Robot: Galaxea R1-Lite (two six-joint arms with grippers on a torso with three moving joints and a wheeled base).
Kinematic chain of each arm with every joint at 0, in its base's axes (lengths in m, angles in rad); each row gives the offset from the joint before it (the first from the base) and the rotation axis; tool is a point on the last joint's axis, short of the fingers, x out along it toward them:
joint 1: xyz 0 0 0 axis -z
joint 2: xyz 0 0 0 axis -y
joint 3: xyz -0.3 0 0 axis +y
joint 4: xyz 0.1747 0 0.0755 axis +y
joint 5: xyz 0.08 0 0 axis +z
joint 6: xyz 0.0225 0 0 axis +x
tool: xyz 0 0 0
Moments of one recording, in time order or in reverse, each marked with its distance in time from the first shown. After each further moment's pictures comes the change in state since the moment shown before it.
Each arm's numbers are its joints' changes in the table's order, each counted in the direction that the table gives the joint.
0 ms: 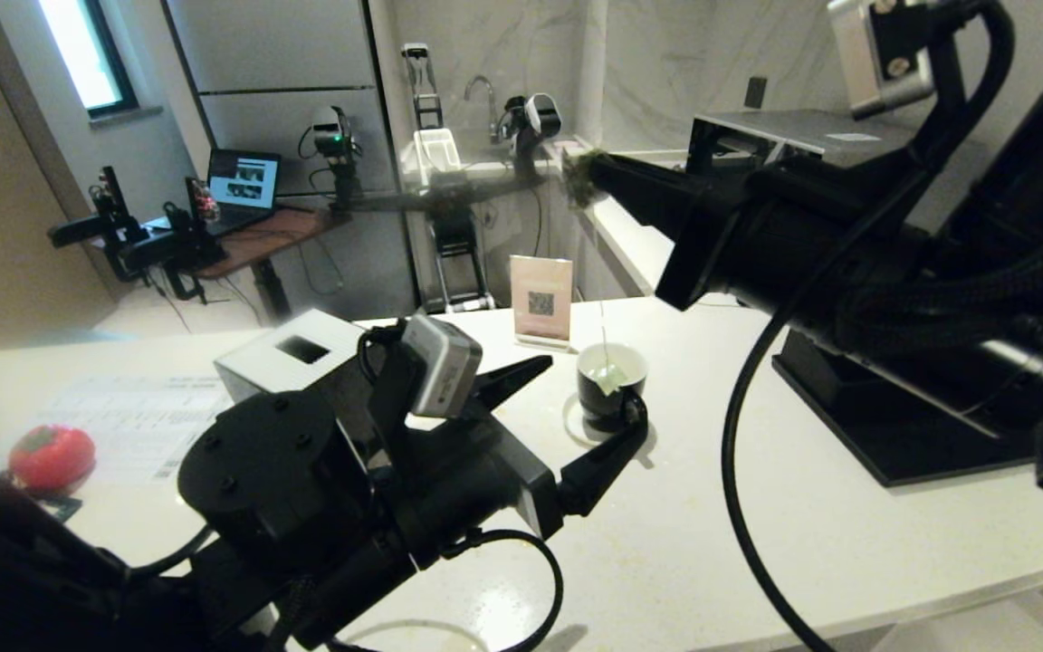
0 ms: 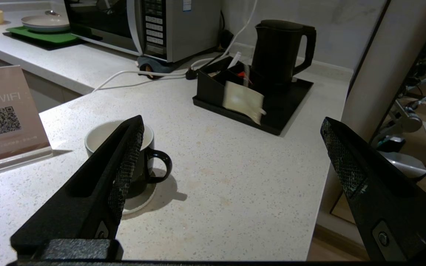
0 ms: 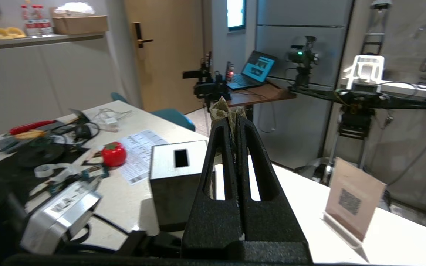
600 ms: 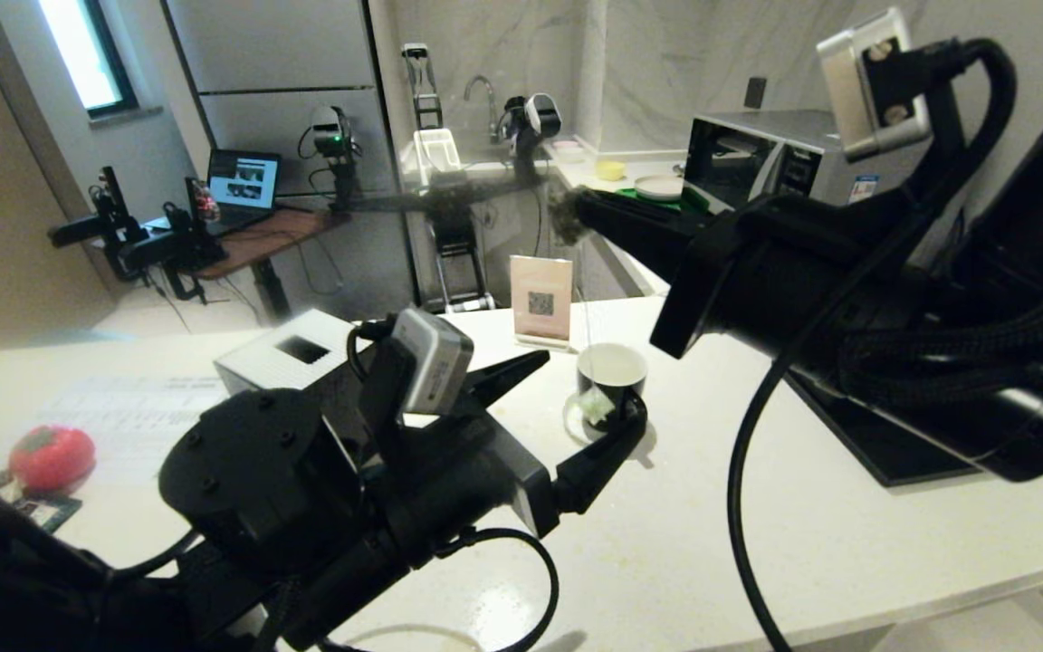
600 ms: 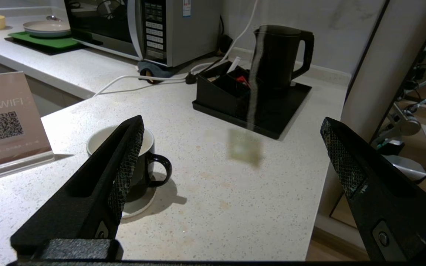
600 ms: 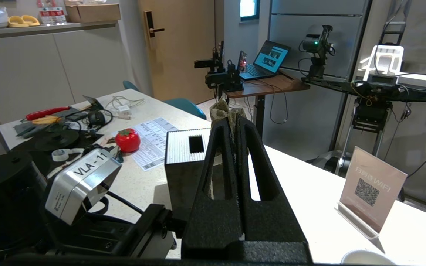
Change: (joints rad) left arm 0.000 0.017 0.004 0.001 0.000 0.000; right arm -0.041 0.017 0.058 -0.009 -0.002 -0.006
